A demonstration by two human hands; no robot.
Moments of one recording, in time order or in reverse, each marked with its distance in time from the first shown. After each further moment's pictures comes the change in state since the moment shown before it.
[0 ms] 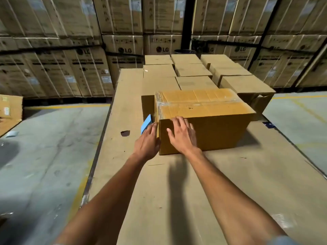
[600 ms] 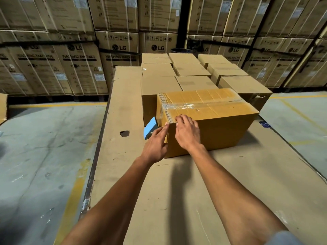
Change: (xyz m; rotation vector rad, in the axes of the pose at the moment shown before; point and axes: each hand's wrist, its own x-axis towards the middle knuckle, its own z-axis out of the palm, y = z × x) left_hand -0.005 -0.006 0.007 -0.313 -0.070 0.137; right_hand 0.019 -0.008 0.009 -0.107 -0.088 0.089
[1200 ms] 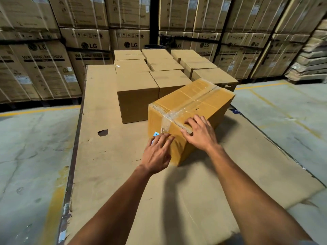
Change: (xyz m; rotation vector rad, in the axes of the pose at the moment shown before) left_hand -0.037 0.044 0.071 0.362 0.014 0.399; right_hand -0.083 0.118 -0.053 -0.083 0.021 -0.013
